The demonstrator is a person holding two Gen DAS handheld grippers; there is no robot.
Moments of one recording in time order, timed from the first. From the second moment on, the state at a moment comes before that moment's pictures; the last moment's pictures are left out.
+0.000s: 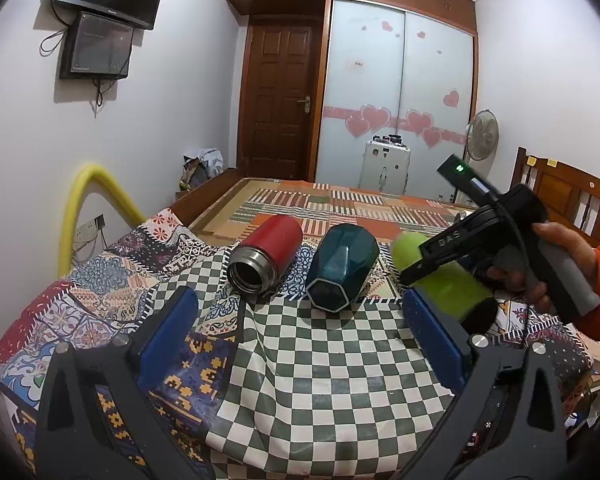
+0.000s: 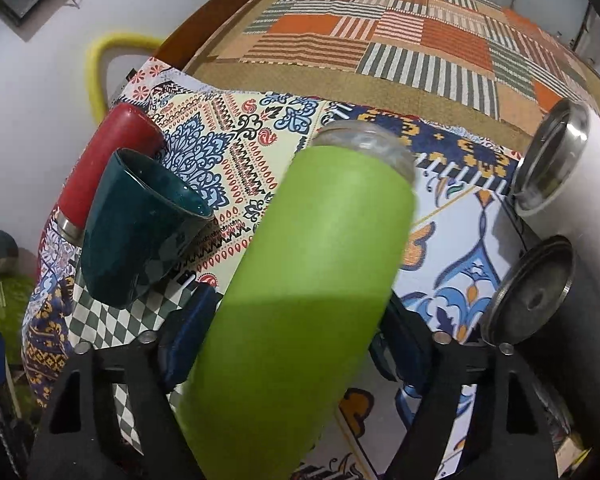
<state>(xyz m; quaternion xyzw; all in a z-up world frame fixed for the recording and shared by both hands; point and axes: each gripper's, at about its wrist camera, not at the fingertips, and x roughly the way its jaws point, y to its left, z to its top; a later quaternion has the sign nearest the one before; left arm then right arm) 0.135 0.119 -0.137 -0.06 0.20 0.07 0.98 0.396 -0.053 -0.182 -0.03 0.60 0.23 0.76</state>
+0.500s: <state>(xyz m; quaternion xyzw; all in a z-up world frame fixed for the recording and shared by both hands) 0.126 0.115 -0.134 -0.07 0.19 0.06 0.98 0.334 -0.064 -0.137 -0.09 0.57 0.26 0.78</state>
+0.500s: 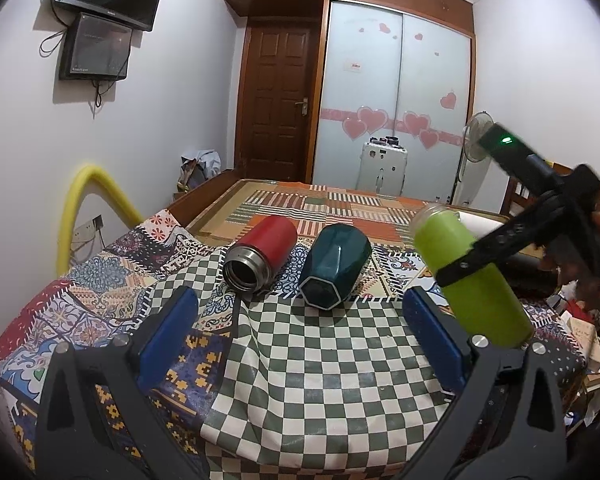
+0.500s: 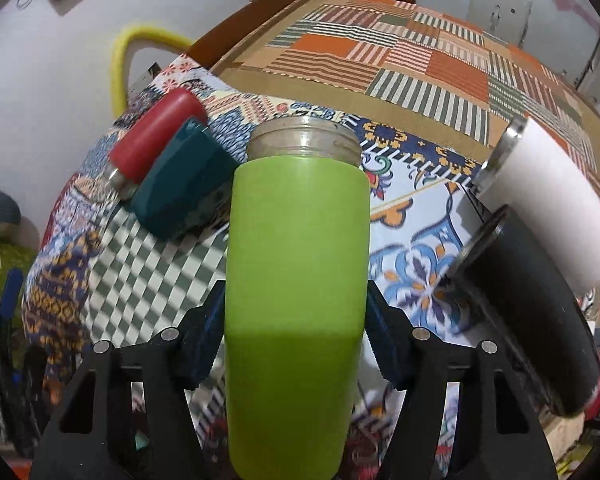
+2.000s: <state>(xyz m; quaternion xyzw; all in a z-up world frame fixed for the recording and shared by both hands) 0.116 0.136 -0.124 -0.09 0.18 0.08 0.98 0.294 -0.037 -0.177 -0.18 0.61 0.26 0.73</state>
